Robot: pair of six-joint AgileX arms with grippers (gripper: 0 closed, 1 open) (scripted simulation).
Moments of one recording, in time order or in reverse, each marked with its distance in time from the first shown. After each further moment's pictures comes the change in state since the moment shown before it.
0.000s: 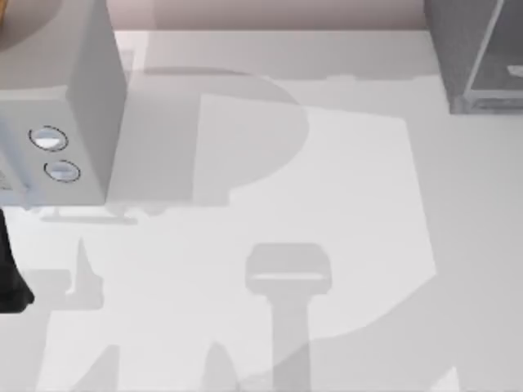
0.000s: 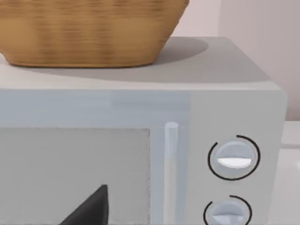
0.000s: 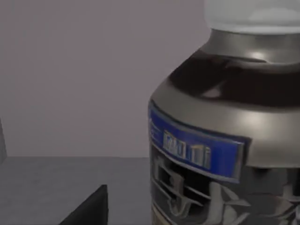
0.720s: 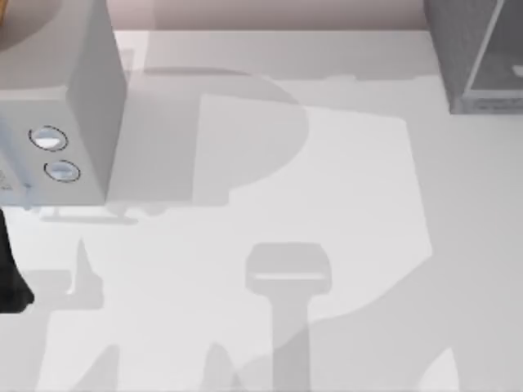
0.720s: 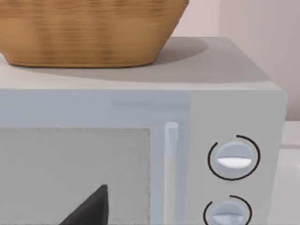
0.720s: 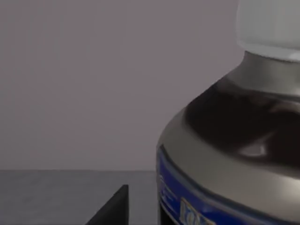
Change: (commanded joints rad) left arm 0.000 0.000 0.000 0.000 0.000 0.000; right arm 0.018 0.070 0.134 -0.068 0.019 -0.001
